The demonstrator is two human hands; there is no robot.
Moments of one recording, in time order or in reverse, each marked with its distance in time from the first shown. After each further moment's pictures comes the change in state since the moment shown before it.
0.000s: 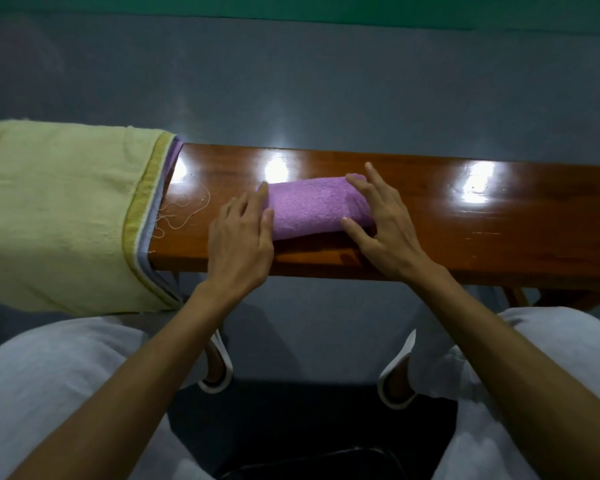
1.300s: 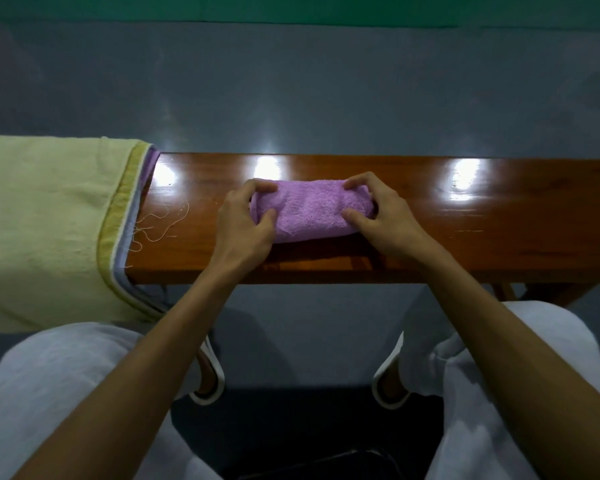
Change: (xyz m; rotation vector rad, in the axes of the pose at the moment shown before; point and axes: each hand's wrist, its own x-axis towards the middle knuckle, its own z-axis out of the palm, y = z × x) left_hand 0.035 0.030 0.001 -0.433 -0.011 -0.044; right_hand 0.013 -0.010 -0.039 0.211 -0.117 0.275
